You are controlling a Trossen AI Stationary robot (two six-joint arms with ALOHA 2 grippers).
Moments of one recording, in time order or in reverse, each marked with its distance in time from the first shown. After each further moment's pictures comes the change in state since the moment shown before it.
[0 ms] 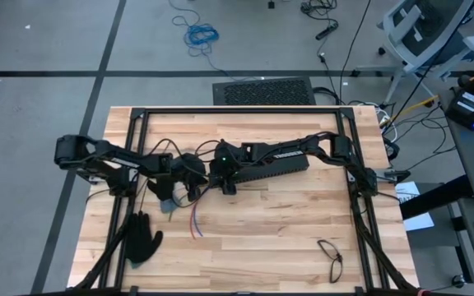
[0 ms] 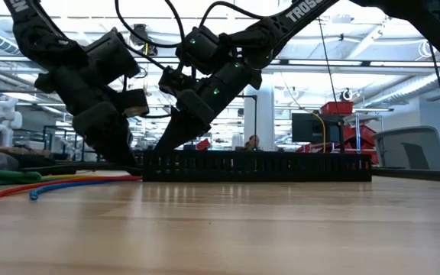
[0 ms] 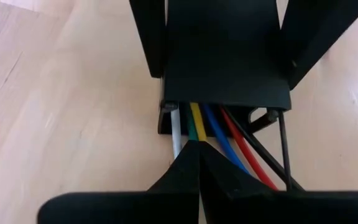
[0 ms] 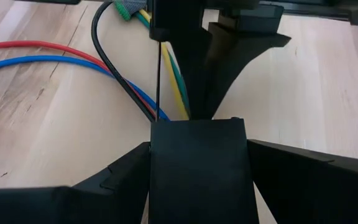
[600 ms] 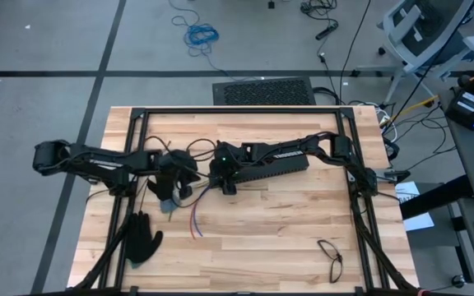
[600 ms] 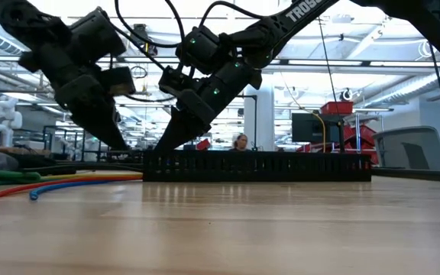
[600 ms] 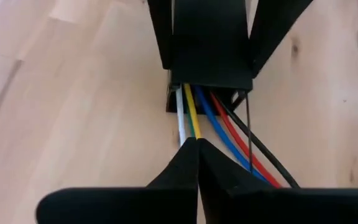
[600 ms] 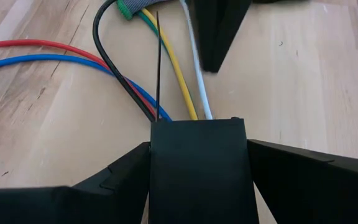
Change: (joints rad) left arm 0.000 -0.281 0.000 -0.267 -0.020 0.006; right arm 0.000 0.000 0.000 -0.004 0.000 -0.004
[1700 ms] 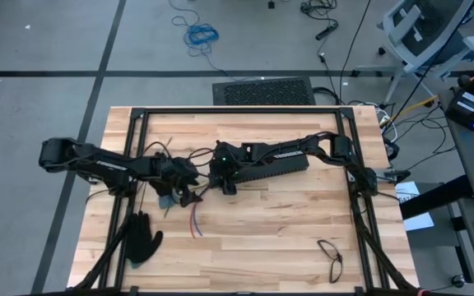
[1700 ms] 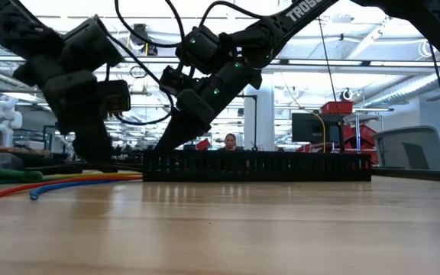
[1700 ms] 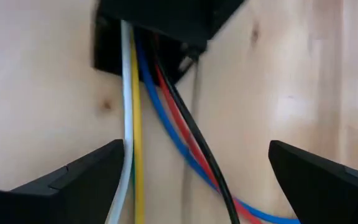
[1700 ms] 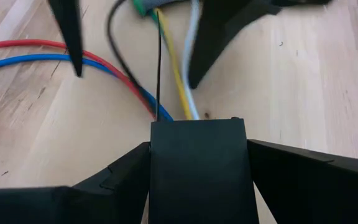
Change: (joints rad) left arm -0.067 0.114 -0.074 0.193 0.147 -0.277; right arm 0.000 0.000 0.000 -0.002 0.000 -0.003
